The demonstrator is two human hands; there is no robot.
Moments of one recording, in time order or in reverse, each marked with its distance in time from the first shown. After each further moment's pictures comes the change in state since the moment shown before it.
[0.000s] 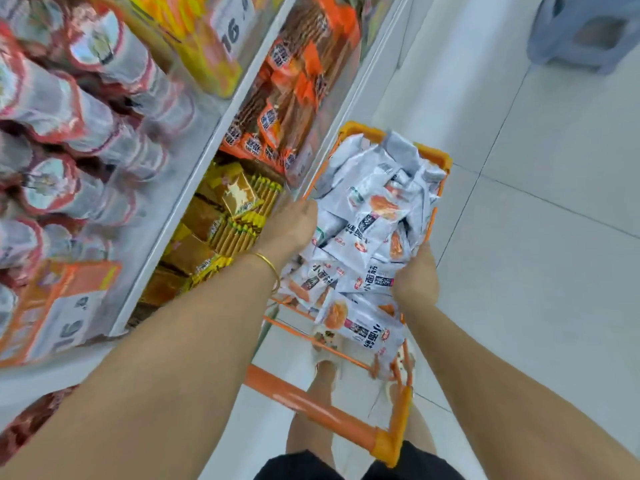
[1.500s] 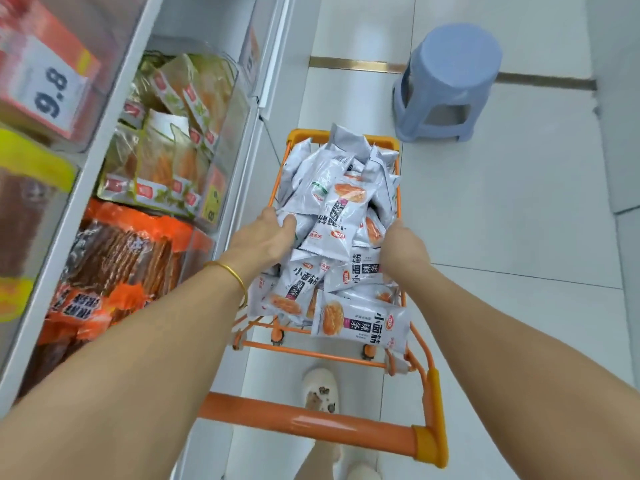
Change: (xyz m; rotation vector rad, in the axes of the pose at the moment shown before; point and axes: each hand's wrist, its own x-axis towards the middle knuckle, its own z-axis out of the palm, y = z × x) left_hand 0.192 0.329 0.052 0.568 -0.042 0.282; right_hand 0.304 -0.151 -0.207 -0.464 -0.036 -0.082
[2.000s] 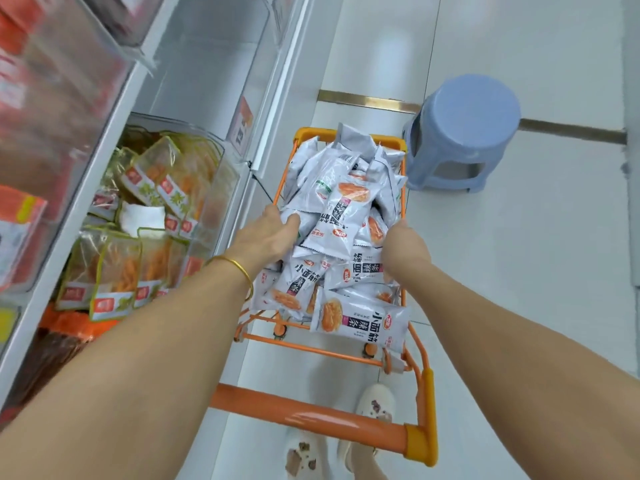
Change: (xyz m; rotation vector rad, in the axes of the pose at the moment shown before) left_hand 0.145 0.102 -0.084 -0.062 -0.020 -0.077; right_hand 0.157 -0.036 -0.125 -0.032 -0.037 -0.049
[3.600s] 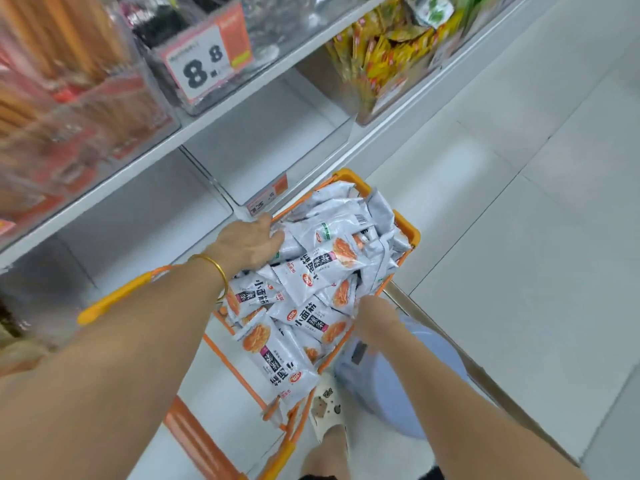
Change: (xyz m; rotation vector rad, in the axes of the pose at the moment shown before) left_hand 0.347 0.240 -0.243 -0.028 0.096 -0.149; right_hand 0.379 -0.126 -0.359 -0.415 -0.336 -0.402
